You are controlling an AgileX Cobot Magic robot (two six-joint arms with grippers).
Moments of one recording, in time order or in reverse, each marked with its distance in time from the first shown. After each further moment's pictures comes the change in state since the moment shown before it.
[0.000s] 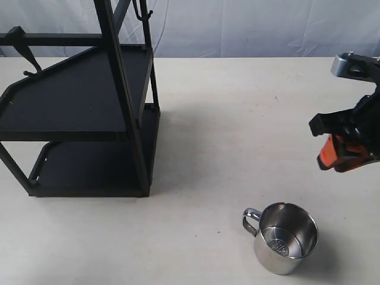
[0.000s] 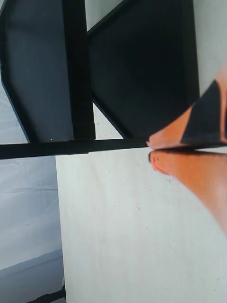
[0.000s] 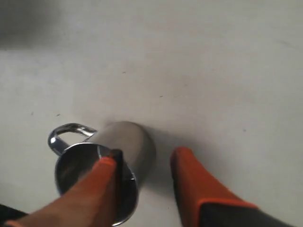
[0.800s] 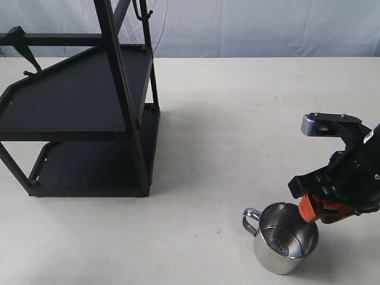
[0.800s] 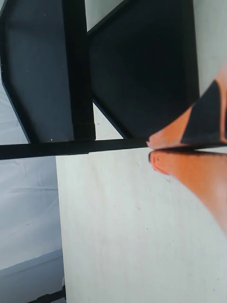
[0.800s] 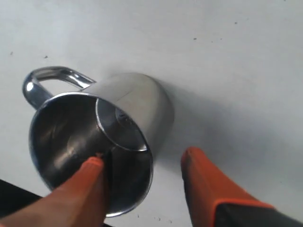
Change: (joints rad) left arm 0.000 0.000 0.000 0.000 0.000 0.000; right arm 0.126 0.022 0.212 0.047 -0.120 -0.056
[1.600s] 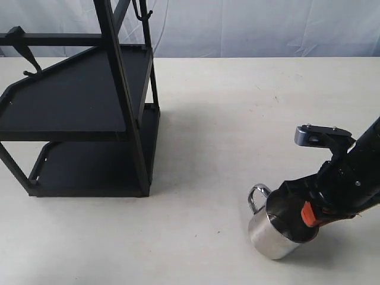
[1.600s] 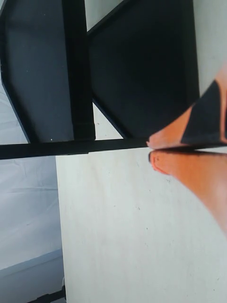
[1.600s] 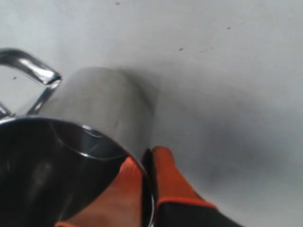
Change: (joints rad) left arm 0.000 0.000 0.000 0.000 0.000 0.000; right arm 0.001 0.129 0.026 0.038 -0.102 0.003
